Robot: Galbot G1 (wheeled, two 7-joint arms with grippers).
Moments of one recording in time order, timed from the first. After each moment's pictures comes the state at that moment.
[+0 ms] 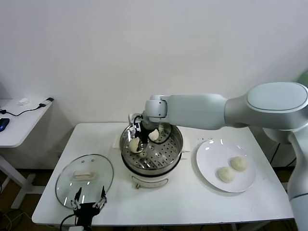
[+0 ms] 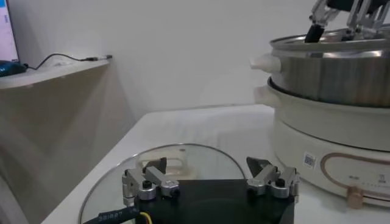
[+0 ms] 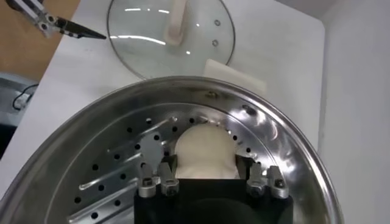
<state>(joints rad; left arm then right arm) 1.76 -1.55 -0.58 -2.01 0.03 0.05 -0.12 0.62 1.41 -1.58 1.18 0.88 -0.40 -0.67</state>
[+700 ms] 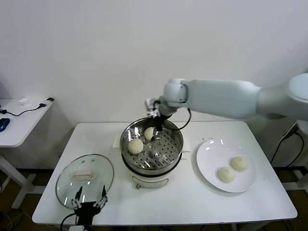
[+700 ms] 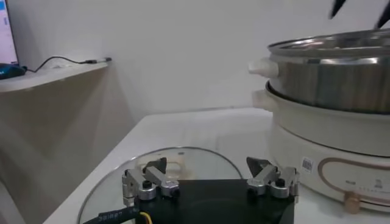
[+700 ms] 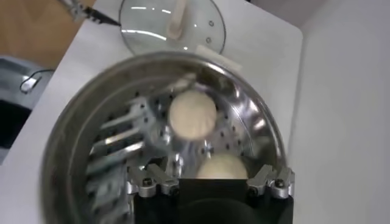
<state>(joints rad) 1.76 -1.56 -0.58 -2.02 0.04 0.06 -0.11 0.79 1.15 -1.56 1.31 0.77 -0.28 -0.86</state>
